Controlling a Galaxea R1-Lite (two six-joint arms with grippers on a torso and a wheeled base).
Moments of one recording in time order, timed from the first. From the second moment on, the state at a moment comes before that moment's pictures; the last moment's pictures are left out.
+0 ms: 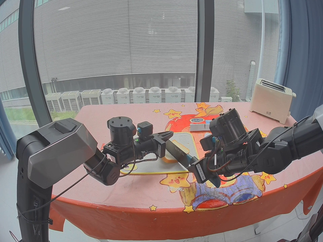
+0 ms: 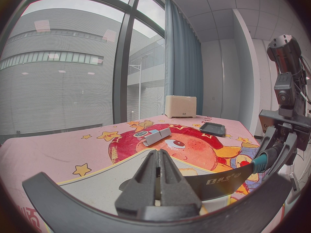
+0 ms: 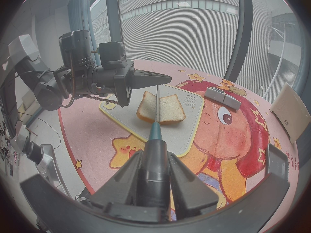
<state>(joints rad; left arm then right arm) -0.48 2.38 -1.13 -1.11 -0.39 0.00 0.70 1.93 -1.08 -0.05 -0.06 0.09</state>
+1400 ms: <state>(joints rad) -0.49 2.32 -1.10 -1.12 -0.38 0.00 0.69 1.91 -1.06 -0.05 -0.06 0.09</state>
